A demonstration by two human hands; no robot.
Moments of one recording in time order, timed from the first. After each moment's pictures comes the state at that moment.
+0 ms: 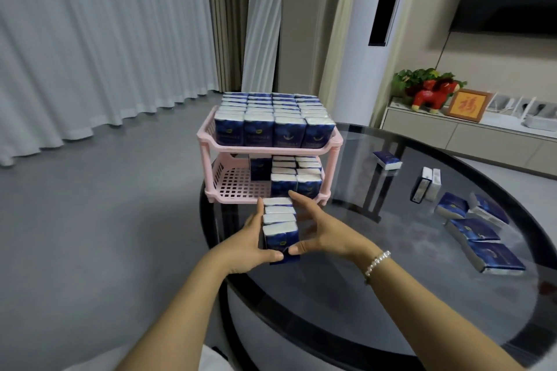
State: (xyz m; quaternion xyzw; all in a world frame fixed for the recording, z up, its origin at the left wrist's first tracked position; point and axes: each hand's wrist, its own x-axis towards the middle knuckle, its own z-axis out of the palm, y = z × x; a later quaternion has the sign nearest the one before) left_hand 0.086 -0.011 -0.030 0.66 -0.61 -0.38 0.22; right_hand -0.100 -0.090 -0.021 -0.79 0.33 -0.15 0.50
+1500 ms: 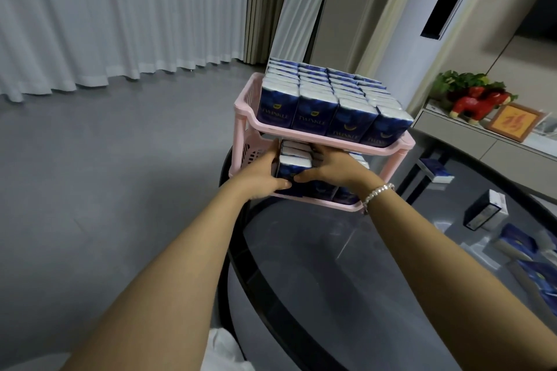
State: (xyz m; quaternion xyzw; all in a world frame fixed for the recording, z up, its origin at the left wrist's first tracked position) left_hand 0.160 -0.110 -0.027 0.66 -0.57 -0.32 0.36; right_hand 0.009 -0.195 0.009 -0.86 0.39 -0.13 0.30
